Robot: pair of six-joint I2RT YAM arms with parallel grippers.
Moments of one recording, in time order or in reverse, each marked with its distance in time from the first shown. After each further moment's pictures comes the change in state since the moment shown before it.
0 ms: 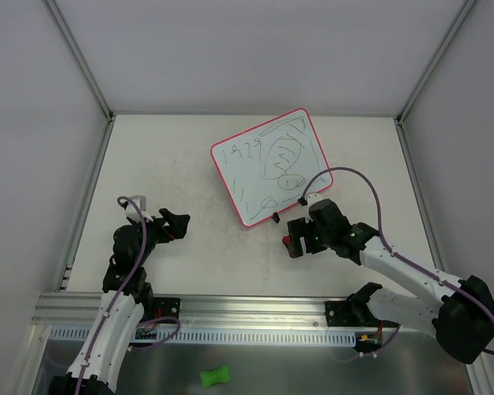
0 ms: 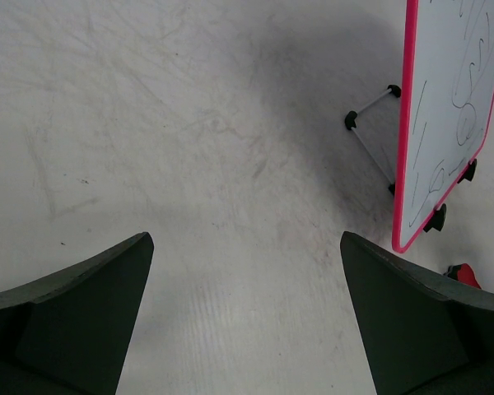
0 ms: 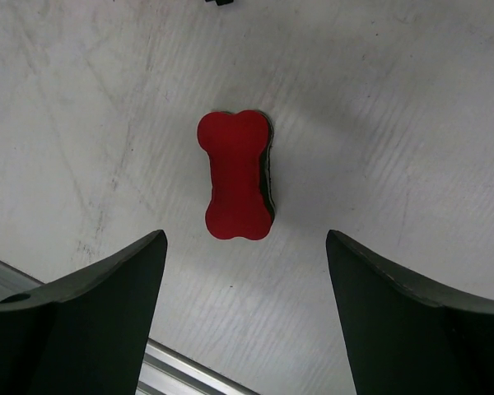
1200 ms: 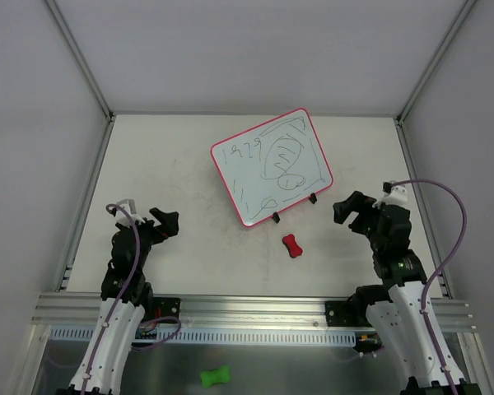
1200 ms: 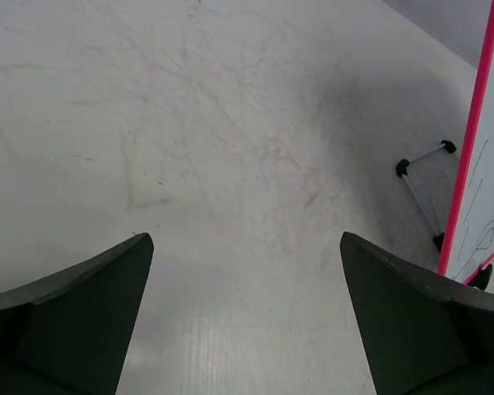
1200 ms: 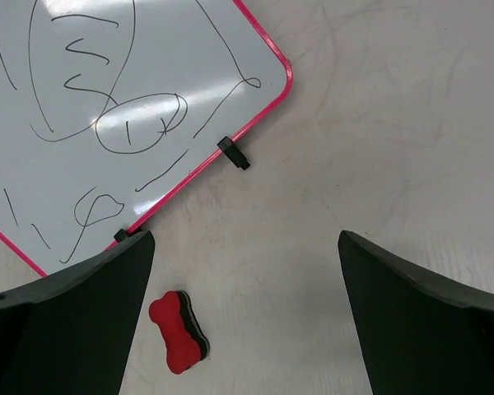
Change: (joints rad) left arm 0.000 -0.141 0.005 -0.135 -0.211 -0.030; right arm -0.560 -0.515 -0.101 0.125 0.007 0.116
